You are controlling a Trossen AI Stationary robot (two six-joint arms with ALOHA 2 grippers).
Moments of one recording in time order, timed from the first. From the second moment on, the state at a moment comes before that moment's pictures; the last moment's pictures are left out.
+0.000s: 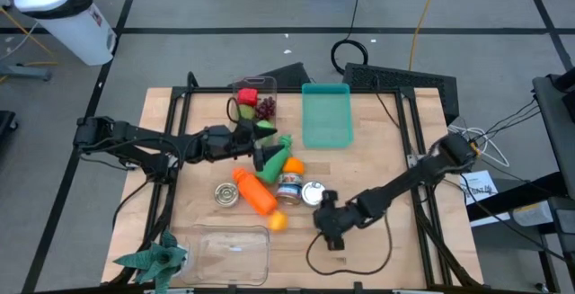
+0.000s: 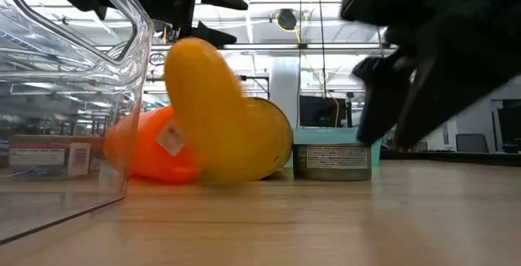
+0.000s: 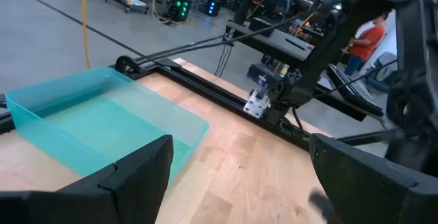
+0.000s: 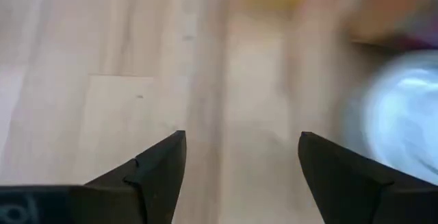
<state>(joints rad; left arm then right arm) 0.02 1.29 0.65 0.55 -0.23 -0.40 0.51 1.75 1.00 -0.24 0.21 0.42</state>
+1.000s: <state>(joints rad) -0.04 1.29 0.65 0.49 -0.23 -0.41 0.56 1.86 0.98 0.07 0.29 0.16</state>
